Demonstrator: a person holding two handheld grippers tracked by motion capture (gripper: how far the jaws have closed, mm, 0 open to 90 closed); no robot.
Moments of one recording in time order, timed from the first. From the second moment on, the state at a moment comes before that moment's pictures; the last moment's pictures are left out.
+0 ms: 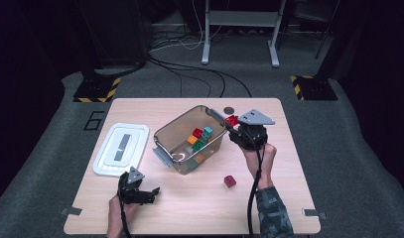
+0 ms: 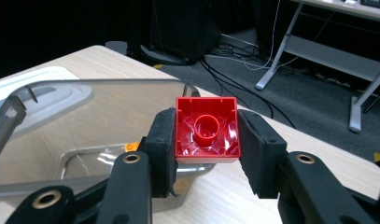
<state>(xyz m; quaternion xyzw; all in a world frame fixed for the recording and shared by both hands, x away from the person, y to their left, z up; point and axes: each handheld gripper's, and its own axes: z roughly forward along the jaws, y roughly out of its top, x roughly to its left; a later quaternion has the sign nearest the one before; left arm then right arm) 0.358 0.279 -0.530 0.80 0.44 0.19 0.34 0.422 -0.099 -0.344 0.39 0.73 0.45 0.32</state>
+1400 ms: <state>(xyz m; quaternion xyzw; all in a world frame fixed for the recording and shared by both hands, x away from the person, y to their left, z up) 0.358 0.279 -0.530 0.80 0.44 0.19 0.34 0.471 -0.053 -0.338 0.37 0.75 0.45 0.31</state>
